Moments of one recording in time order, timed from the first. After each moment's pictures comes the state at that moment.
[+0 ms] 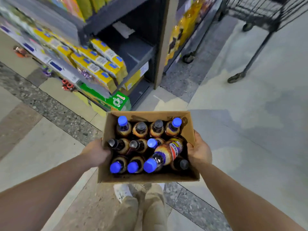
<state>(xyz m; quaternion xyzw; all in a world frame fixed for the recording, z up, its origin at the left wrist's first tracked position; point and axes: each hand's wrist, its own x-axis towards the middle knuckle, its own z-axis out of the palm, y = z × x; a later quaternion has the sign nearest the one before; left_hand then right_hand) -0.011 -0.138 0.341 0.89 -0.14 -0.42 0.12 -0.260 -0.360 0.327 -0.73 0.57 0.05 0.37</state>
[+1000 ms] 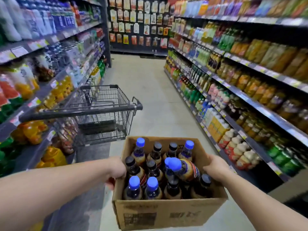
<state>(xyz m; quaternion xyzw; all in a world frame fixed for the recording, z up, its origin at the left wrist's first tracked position) -0.242 -0.834 0.637 0.75 -0.47 -0.46 0.05 -0.578 -0.861 0.637 -0.59 0.76 -0.07 0.26</state>
